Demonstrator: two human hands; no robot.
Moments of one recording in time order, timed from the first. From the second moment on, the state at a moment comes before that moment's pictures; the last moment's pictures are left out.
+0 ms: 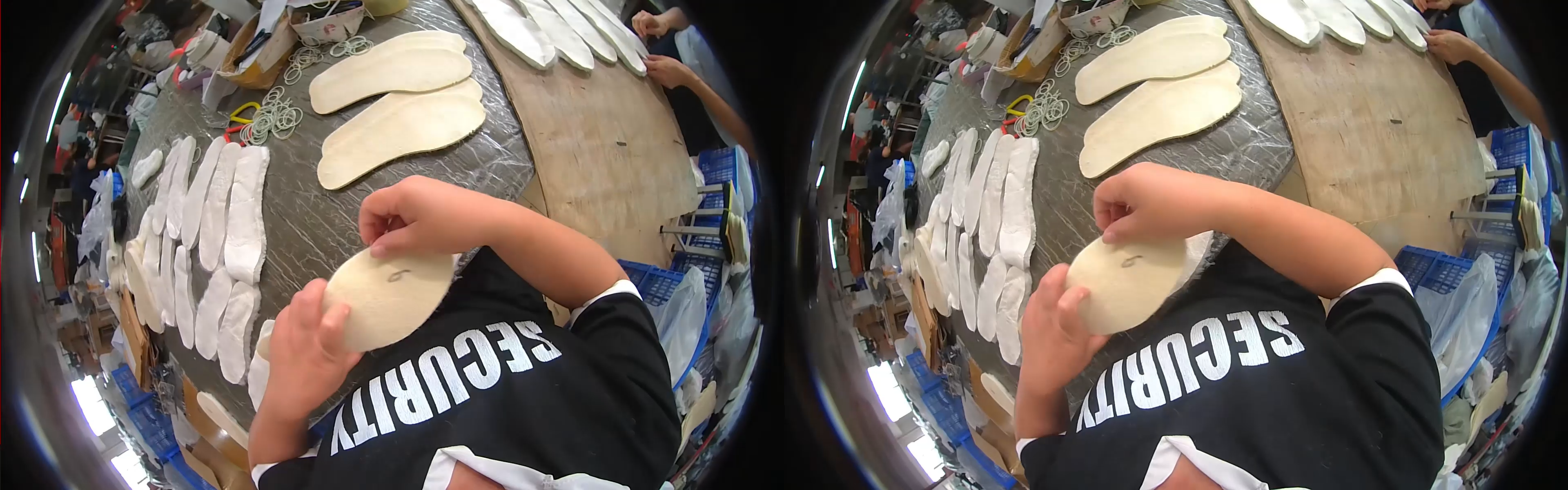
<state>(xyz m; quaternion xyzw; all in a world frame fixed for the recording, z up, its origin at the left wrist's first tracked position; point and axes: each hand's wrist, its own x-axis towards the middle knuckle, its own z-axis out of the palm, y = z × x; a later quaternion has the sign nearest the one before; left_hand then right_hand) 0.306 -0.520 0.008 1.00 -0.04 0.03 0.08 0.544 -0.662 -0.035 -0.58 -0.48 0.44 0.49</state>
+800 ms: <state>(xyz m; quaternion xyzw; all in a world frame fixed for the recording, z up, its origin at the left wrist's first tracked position) 0.321 -0.538 -0.038 0.93 0.11 -0.04 0.36 0.506 -0.755 -0.119 -0.77 -0.33 0.20 0.50</state>
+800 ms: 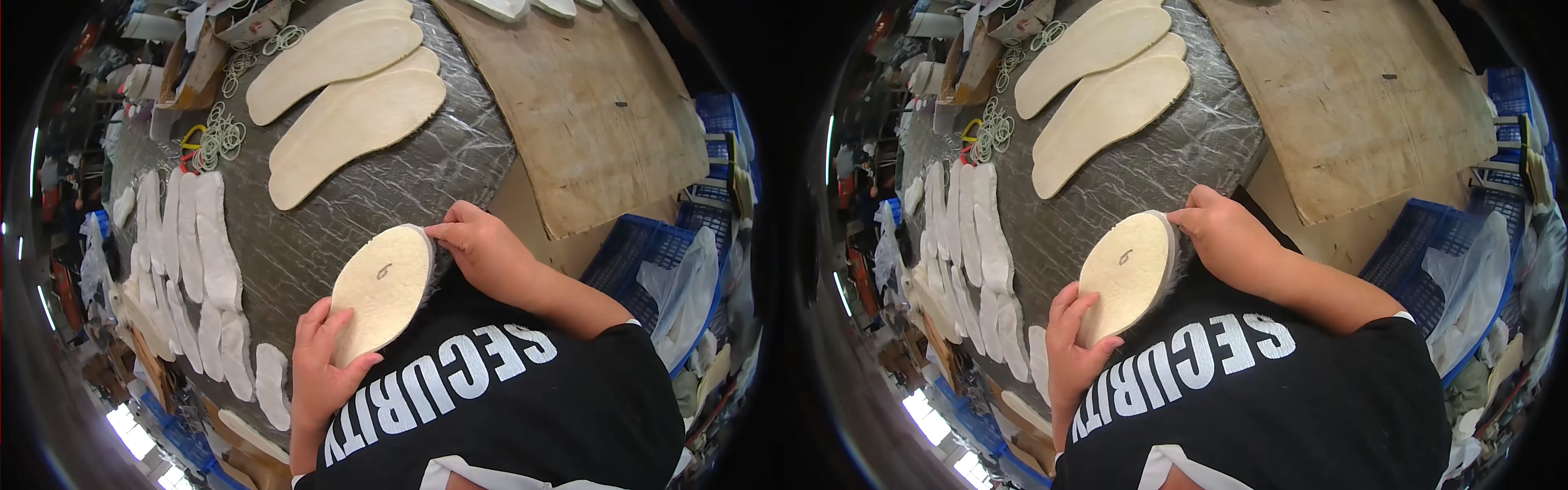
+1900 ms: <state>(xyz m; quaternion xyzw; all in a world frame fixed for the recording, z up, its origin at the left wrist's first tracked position) 0.329 -0.536 -0.042 0.92 0.11 -0.09 0.36 0.503 -0.755 -0.126 -0.80 -0.34 0.18 0.46</state>
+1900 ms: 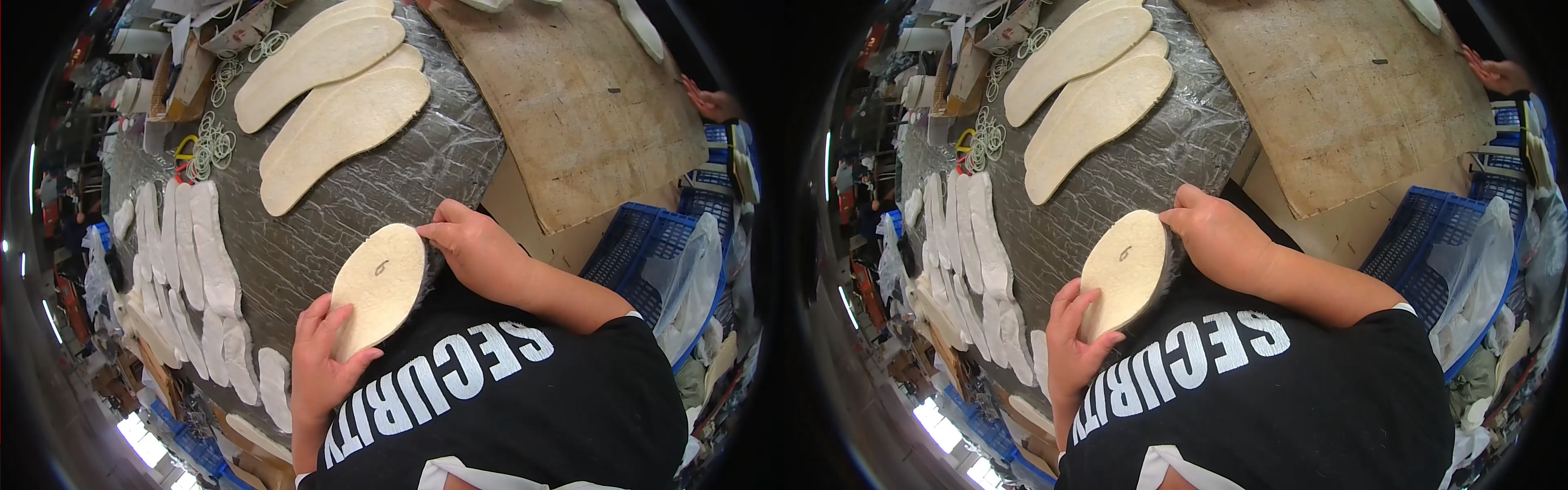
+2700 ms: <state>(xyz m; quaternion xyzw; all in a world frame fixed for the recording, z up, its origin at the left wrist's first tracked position) 0.340 -0.546 -0.034 0.95 0.07 -0.09 0.29 0.505 -0.726 -0.090 -0.70 -0.60 0.15 0.37</state>
